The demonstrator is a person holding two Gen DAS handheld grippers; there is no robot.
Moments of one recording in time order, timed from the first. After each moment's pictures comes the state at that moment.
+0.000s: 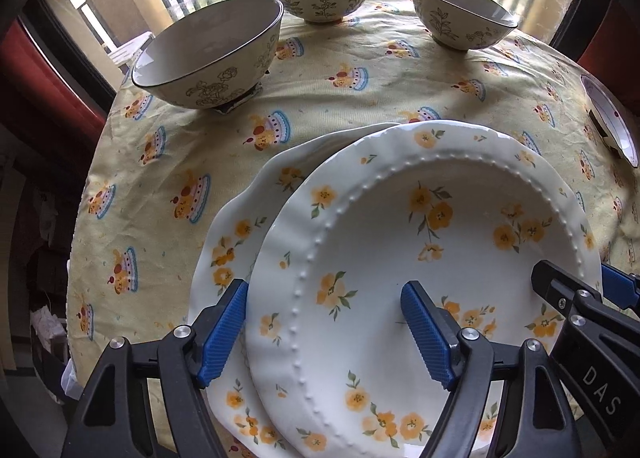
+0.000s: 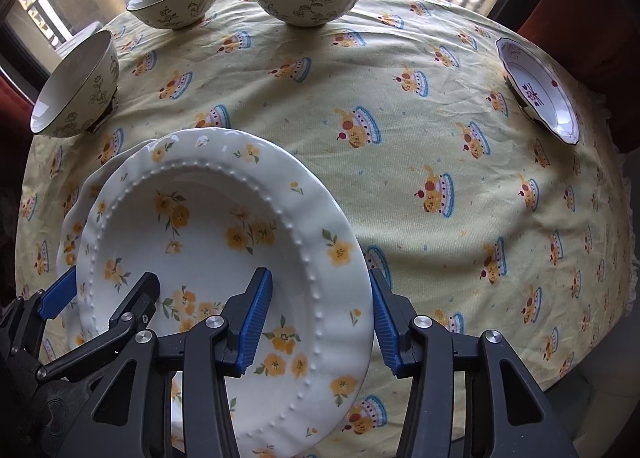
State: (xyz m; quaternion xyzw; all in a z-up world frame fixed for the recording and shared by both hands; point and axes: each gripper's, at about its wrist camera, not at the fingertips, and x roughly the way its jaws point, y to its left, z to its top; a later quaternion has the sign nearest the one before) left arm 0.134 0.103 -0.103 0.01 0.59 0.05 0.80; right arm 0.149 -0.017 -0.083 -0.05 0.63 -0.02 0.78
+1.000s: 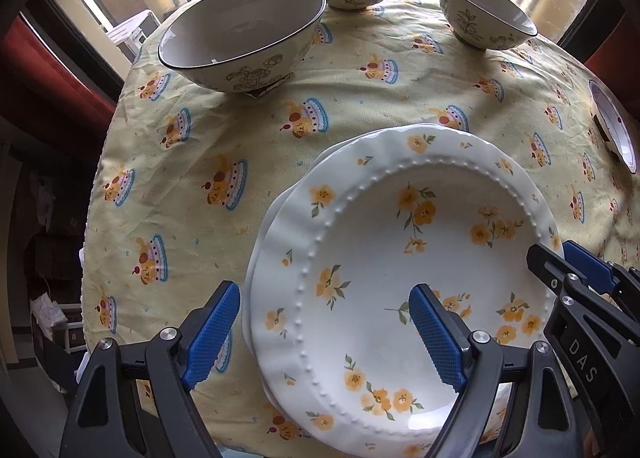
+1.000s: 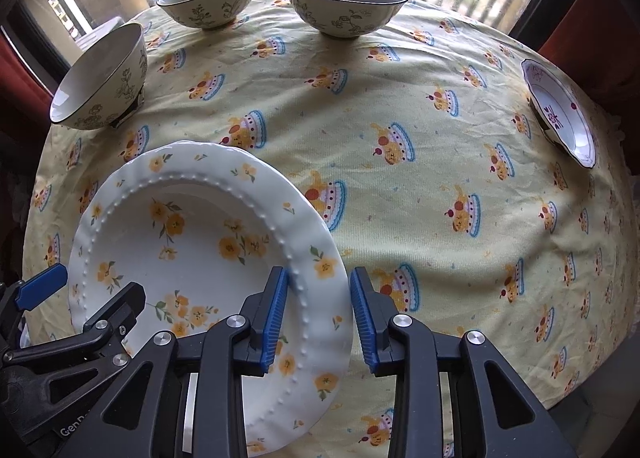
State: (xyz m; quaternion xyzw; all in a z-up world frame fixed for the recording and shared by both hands) left arm 0.135 0.139 -0.093 -0.03 0.64 0.04 0.77; right arm 0.150 0.000 -0.085 -0.06 0.61 0.01 0.79
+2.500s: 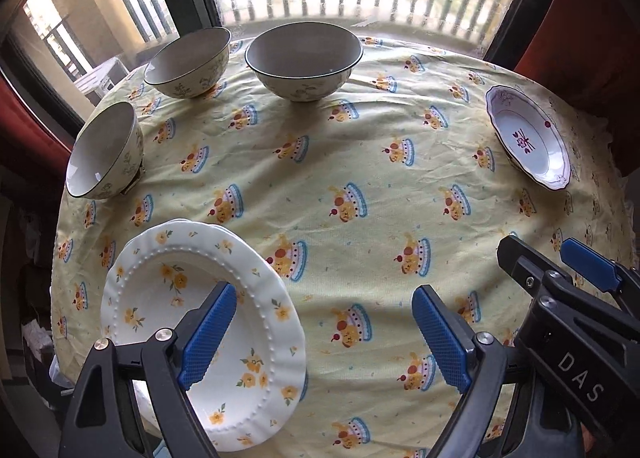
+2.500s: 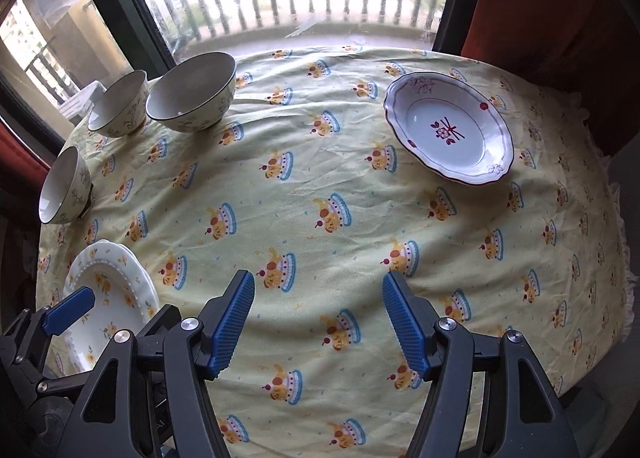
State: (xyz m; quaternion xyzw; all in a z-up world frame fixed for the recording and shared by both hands) left arm 0.178 -0.044 -0.030 -0.02 0.60 0.01 0.80; right arm 0.177 -0.174 -0.011 0.00 0.57 -0.01 0.82
